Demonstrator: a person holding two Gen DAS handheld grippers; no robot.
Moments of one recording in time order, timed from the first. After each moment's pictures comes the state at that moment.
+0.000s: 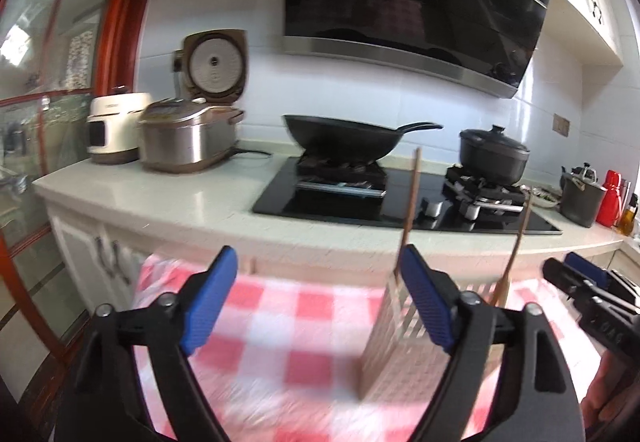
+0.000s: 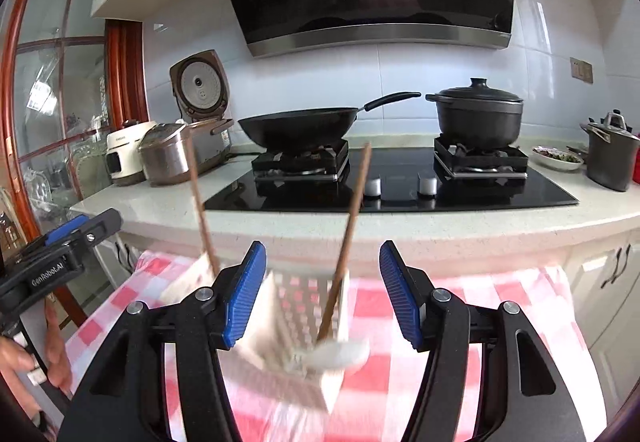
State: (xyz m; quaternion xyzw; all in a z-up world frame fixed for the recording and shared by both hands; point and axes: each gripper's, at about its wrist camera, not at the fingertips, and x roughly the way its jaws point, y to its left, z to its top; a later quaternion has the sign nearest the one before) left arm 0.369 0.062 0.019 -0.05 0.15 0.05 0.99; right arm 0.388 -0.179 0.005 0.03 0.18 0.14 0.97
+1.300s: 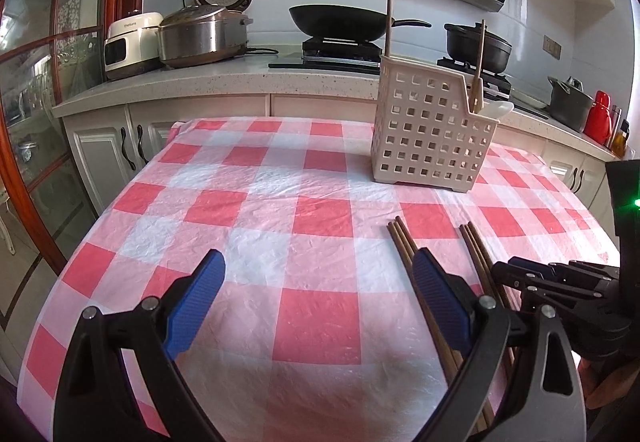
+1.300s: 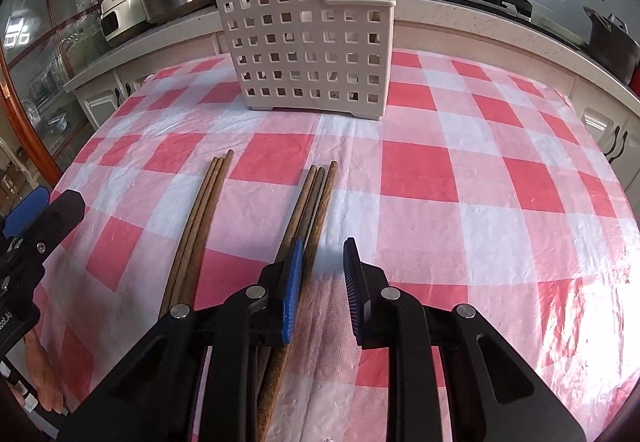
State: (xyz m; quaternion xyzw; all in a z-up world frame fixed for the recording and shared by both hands) left arm 0.228 0.049 -0.102 -0.04 0.29 0.04 0.96; right arm 0.287 -0.133 -0.137 -0.02 0.42 0.12 0.90
